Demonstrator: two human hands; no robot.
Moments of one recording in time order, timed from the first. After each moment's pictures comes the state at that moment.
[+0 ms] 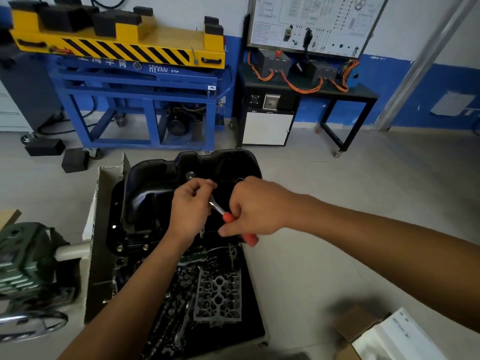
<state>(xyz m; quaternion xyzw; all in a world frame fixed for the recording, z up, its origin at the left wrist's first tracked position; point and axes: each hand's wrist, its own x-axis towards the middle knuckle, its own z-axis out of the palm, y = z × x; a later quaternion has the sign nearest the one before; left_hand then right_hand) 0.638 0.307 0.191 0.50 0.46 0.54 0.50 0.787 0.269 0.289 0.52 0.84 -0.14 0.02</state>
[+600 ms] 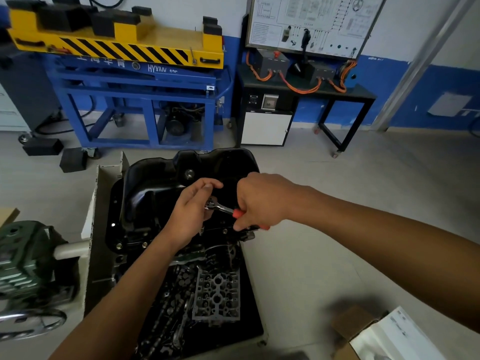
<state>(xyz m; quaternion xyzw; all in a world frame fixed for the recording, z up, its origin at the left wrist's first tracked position) 0.629 0.306 0.183 0.56 0.36 0.48 0.57 0.795 0.272 0.296 0.54 0.83 -0.09 0.10</state>
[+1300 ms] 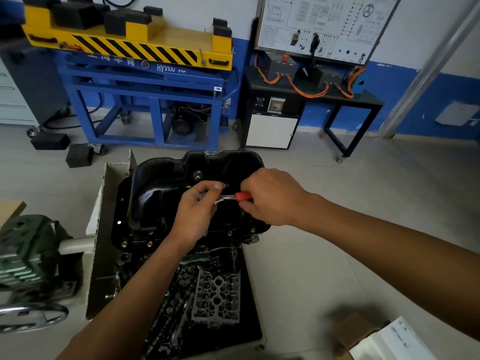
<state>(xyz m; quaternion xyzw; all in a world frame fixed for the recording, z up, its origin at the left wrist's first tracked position) 0.631 0.298 0.188 0.52 0.38 0.53 0.55 0.801 0.284 0.280 0.53 0.85 0.02 0.00</state>
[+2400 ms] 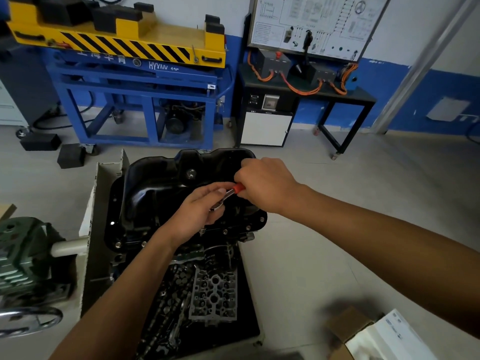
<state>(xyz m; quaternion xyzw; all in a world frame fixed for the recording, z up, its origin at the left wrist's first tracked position) 0.629 0.311 0.188 0.59 0.30 0.39 0.64 0.799 0.299 0.281 0.54 0.83 0.13 0.04</state>
